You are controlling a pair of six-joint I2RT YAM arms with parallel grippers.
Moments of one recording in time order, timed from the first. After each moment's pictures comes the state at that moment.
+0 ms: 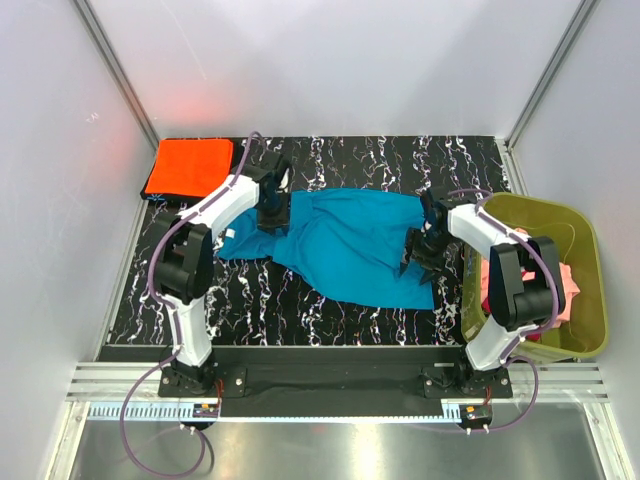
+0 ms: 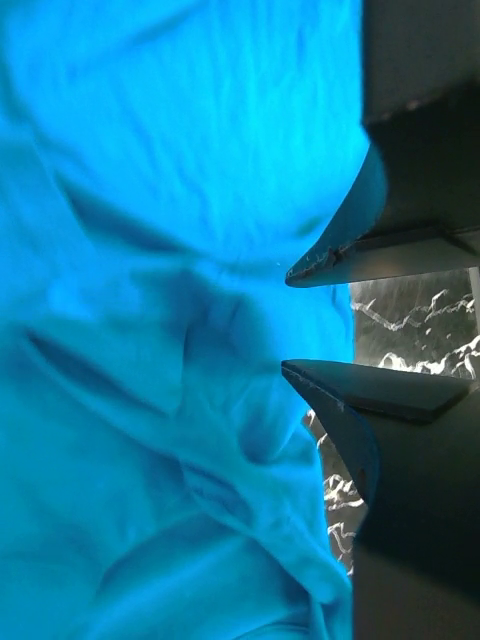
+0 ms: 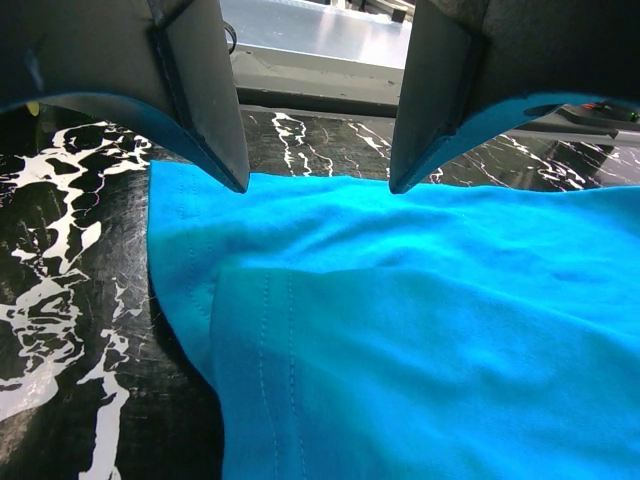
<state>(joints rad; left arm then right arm) -0.40 1.95 1.59 -0.90 0.03 -0.35 0.20 1.69 1.10 -0.89 -0.20 0.49</state>
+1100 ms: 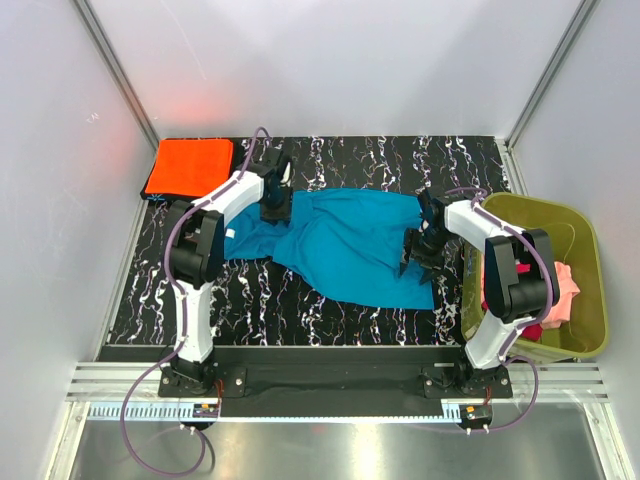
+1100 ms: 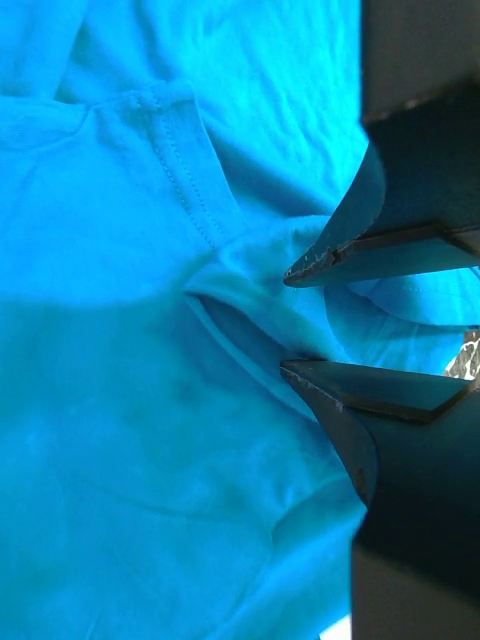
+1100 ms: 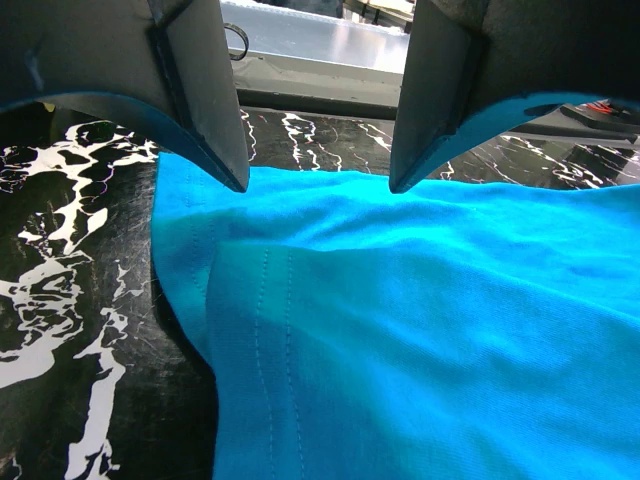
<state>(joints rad) -0.35 2.10 1.67 -0.76 0.02 -0.26 0.20 1.75 1.14 -0.91 -0.21 0.45</state>
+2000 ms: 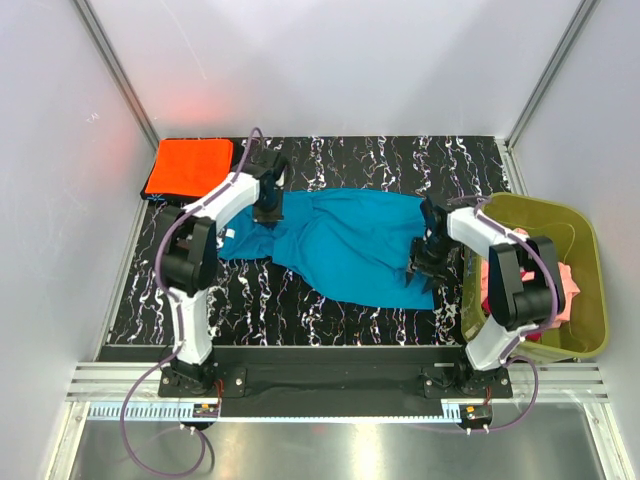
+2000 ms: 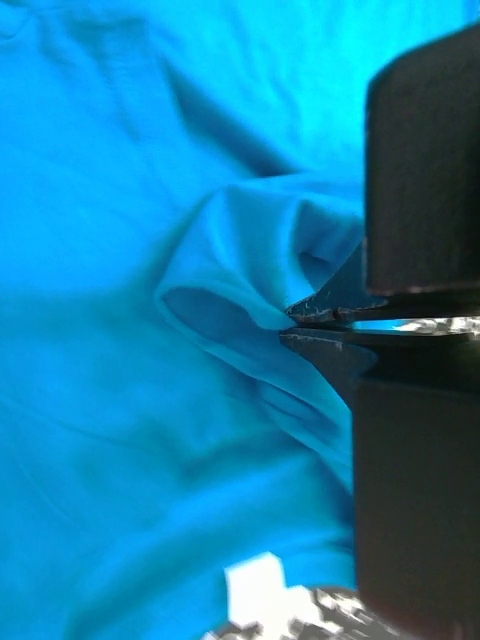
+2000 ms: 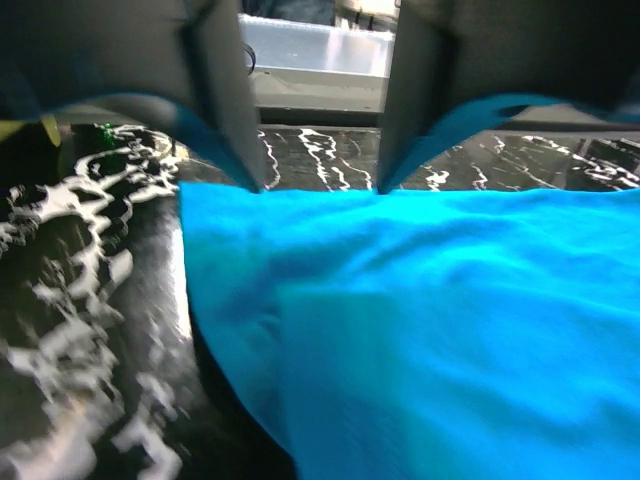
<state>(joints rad) -0.35 2.04 1.61 -0.82 -0.09 -0.29 0.20 1.71 1.08 -0.93 -0.18 0.48</state>
